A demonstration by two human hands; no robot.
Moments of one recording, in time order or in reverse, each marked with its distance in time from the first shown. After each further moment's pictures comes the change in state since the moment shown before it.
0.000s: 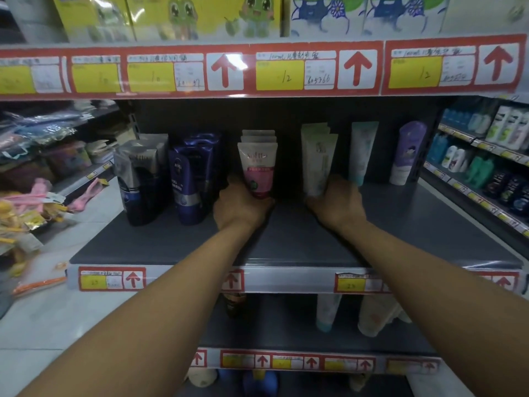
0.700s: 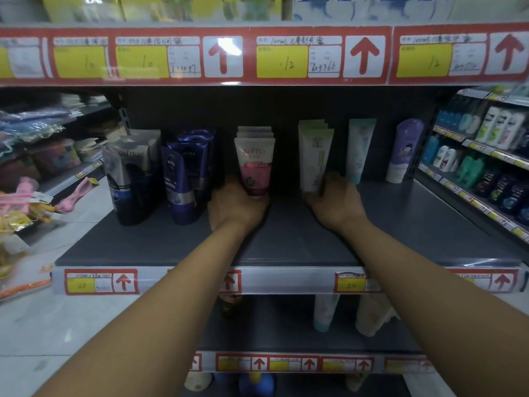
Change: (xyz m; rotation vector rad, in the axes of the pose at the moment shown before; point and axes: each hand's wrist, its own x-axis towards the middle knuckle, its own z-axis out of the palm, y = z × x) left_hand 0.006 -0.010 0.007 -0.040 -0.027 0.039; right_hand 0.003 0.007 0.005 0.010 0.037 -0.048
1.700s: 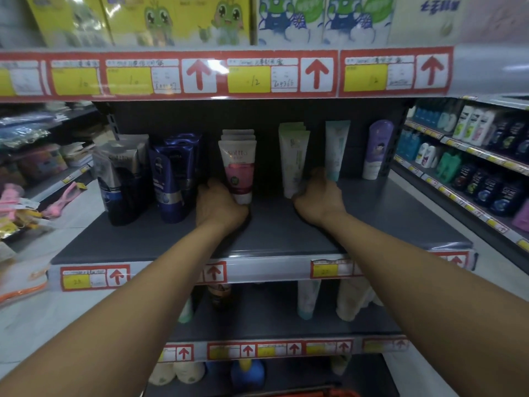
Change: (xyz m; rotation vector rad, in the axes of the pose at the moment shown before) left_hand -0.009 0.003 -0.011 0.071 -0.064 -0.003; right_hand -0.012 -0.008 -0.018 0.016 -0.050 0.074
